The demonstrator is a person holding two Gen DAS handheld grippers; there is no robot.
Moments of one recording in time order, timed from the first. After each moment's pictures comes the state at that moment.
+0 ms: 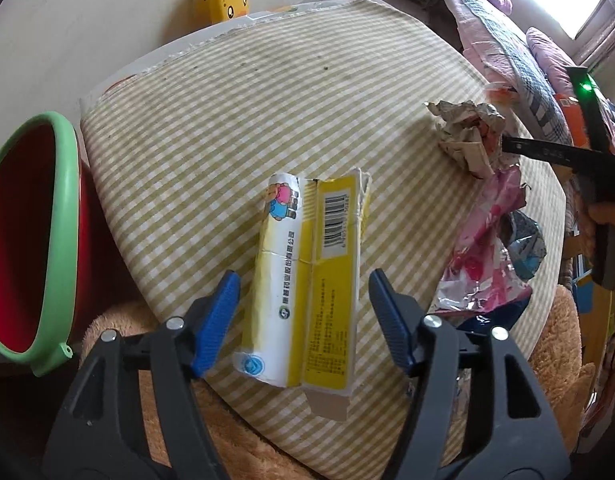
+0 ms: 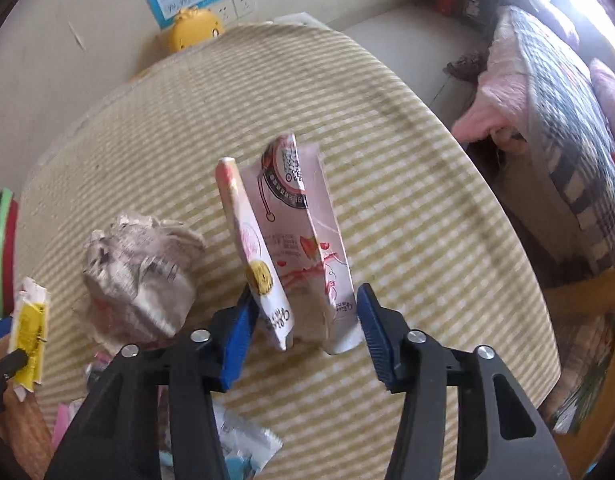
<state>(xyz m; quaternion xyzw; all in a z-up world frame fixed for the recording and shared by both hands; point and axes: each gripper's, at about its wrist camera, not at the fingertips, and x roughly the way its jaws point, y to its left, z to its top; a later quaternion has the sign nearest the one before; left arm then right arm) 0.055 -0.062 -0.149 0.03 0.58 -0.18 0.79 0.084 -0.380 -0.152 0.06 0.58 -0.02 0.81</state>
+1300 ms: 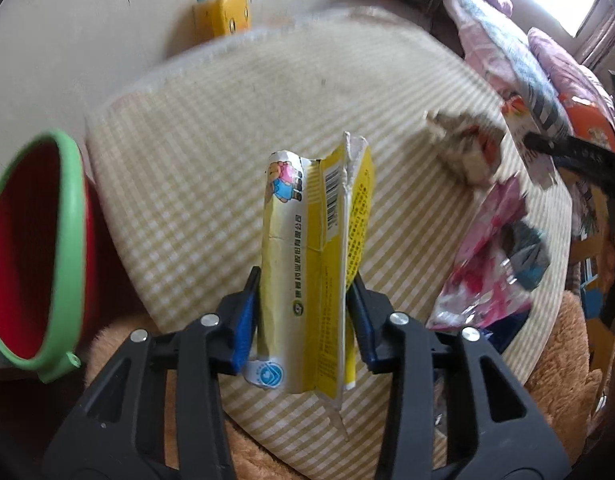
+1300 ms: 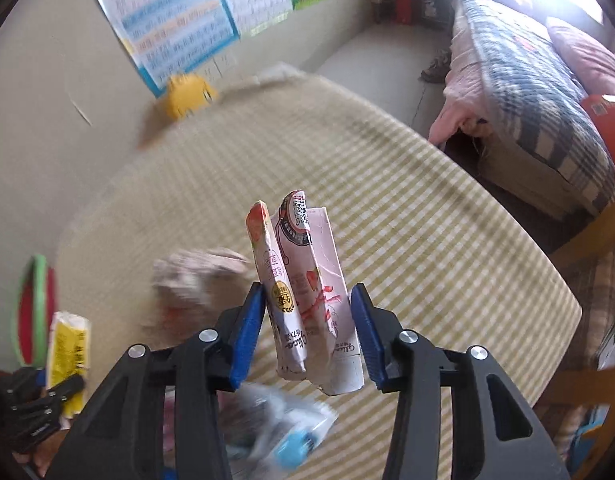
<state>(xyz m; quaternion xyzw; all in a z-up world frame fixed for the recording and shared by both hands) 0.055 -0.071 -0.131 0.05 0.55 -0.17 0.82 0.050 -0.368 -0.104 0.15 0.49 -0.04 0.86</state>
